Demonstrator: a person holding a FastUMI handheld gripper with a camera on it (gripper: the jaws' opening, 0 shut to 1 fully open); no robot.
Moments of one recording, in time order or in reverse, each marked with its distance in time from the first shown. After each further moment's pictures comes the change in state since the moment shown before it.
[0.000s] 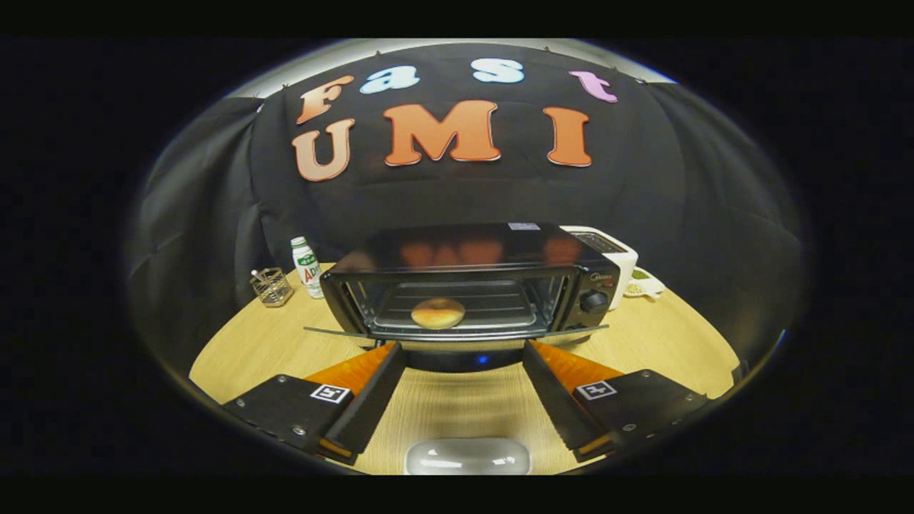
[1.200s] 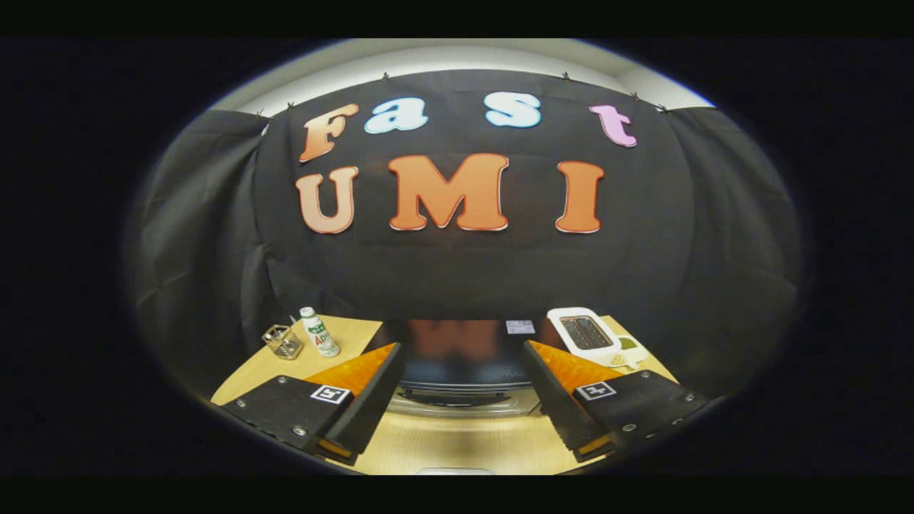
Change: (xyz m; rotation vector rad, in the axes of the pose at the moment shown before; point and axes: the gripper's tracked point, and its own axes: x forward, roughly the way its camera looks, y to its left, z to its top) arm -0.037 -0.002 0.195 -0.032 -0.171 0.021
